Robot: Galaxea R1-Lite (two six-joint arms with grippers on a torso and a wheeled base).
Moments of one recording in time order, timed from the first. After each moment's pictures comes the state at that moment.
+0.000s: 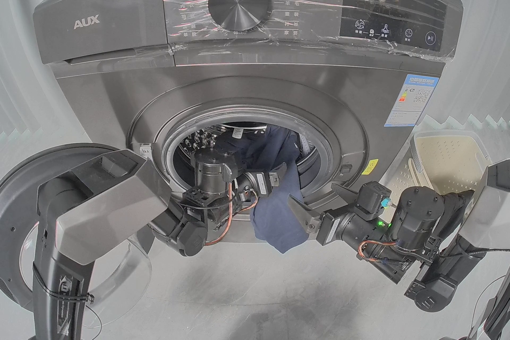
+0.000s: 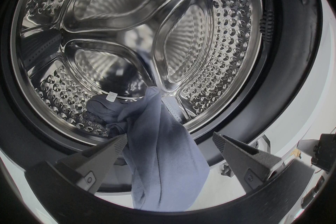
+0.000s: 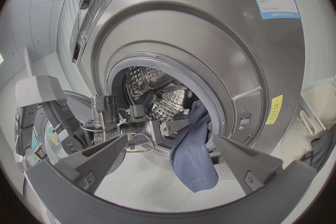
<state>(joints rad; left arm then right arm) -0.56 2.39 -1.20 -1.06 0.04 -0.33 0.73 2.00 -0.43 -1.54 -0.20 0.23</state>
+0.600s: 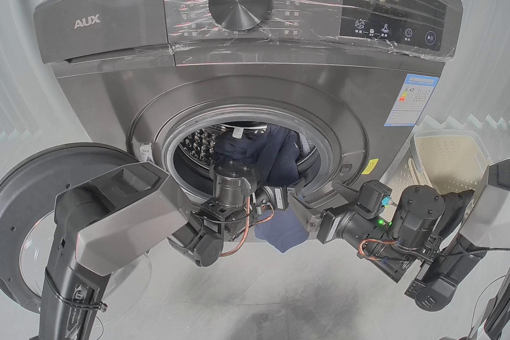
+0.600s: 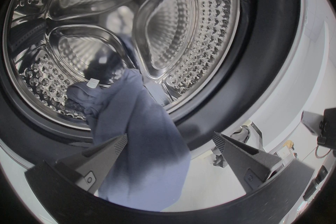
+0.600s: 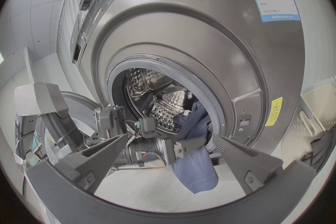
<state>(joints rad) -0.63 2.45 -1.23 -1.06 0.00 -0.32 0.73 1.99 -0.43 -1.54 -0.20 0.23</state>
